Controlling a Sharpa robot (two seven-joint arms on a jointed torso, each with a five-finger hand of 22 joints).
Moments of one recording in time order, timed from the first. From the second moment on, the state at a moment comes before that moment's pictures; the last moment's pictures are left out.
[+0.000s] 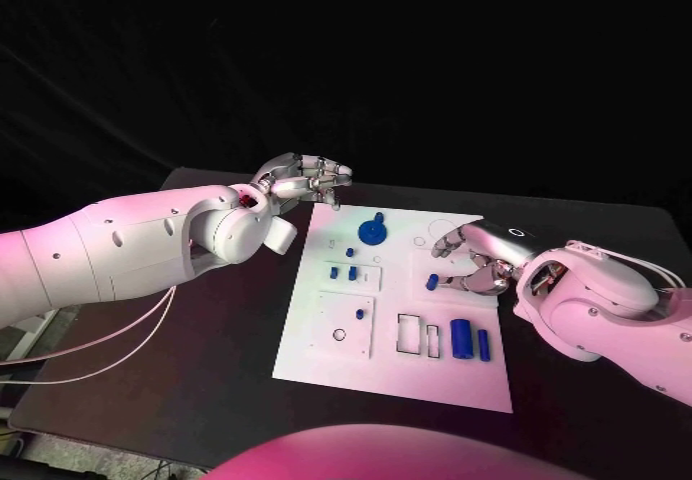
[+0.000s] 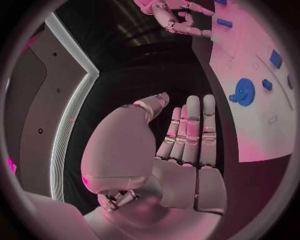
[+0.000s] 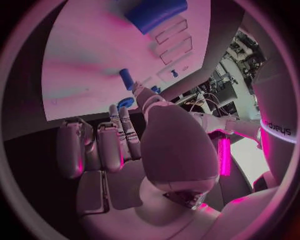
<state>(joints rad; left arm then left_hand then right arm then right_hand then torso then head) 1.17 -0.92 -0.02 1.47 -0.15 -0.19 0.28 1.35 -0.20 0.53 0.07 0.14 0.73 0.19 0.39 0.39 0.78 0.15 0.53 0.23 0.96 0.08 1.06 0.44 0.16 0.94 0.18 0.44 1.20 1.20 -0.84 -0.13 1.70 -1.56 -0.28 -0.24 1.39 -0.20 0.29 0.09 0.09 0.90 0.13 0.11 0.42 0.92 0.13 0.09 0.16 1.46 0.04 1.40 1.25 0.04 1.47 0.14 1.33 1.31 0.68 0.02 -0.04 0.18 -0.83</state>
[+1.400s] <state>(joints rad) 1.17 -0.93 -0.02 1.48 -0.15 -0.18 0.28 1.35 -0.19 0.53 0.07 0.14 0.73 0.20 0.39 0.40 0.78 0.15 0.53 0.23 0.96 0.08 1.06 0.44 0.16 0.94 0.18 0.44 1.20 1.18 -0.77 -0.14 1.64 -1.58 -0.24 -0.25 1.33 -0.22 0.62 0.07 0.07 1.01 0.15 0.18 0.39 1.16 0.09 0.11 0.17 1.47 0.01 1.42 1.27 0.04 1.47 0.12 1.43 1.31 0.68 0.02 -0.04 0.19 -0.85</state>
